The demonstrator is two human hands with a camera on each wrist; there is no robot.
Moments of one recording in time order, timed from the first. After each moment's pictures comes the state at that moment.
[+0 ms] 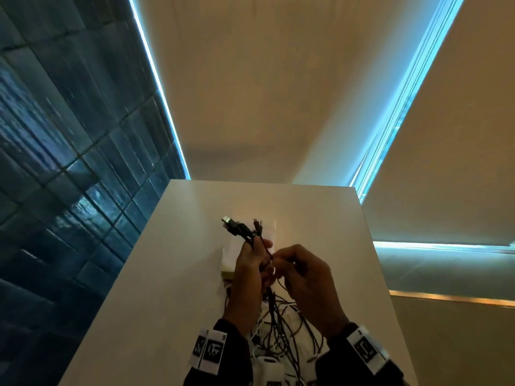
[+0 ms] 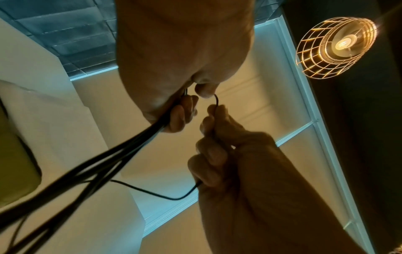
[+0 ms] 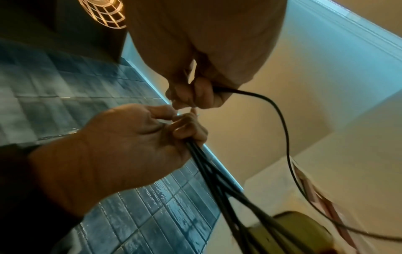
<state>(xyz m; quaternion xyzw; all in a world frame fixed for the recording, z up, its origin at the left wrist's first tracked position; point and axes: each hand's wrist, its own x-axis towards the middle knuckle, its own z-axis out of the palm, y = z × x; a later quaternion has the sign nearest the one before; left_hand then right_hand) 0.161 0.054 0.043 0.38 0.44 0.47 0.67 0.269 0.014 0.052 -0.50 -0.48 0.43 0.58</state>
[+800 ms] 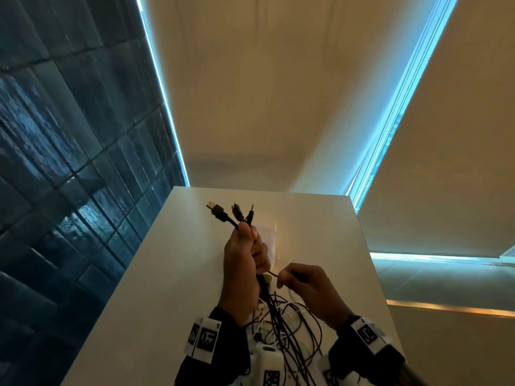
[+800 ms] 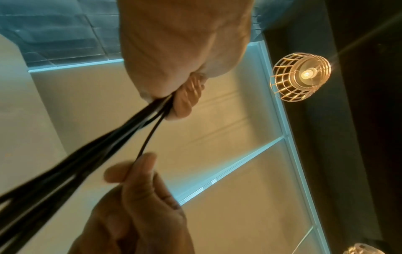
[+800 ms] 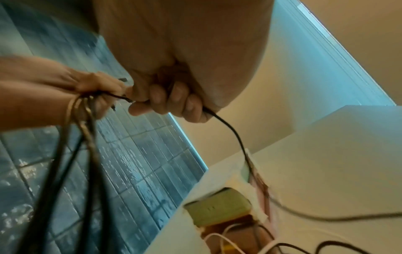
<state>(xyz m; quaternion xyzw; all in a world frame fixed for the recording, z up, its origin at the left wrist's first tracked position) 0.143 0.043 0.089 0.32 0.34 0.56 0.68 0.284 0.004 0.027 -0.48 -0.57 0.47 0.48</state>
